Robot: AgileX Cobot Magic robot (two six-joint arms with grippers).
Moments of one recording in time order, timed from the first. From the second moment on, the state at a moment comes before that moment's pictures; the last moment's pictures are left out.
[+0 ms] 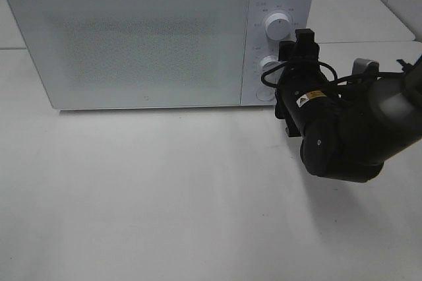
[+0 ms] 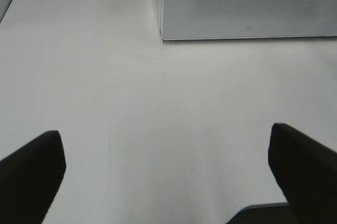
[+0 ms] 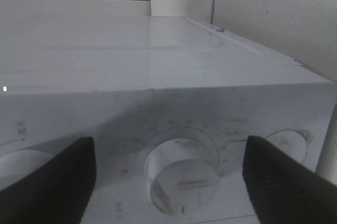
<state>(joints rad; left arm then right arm) -0.06 0.00 -0.52 -0.06 1.09 0.01 0.57 2.03 -0.71 0.62 -1.21 1.31</state>
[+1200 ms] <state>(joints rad) -0.06 0.00 -0.52 -0.06 1.09 0.01 0.56 1.44 -0.51 0.46 -0.34 0.23</state>
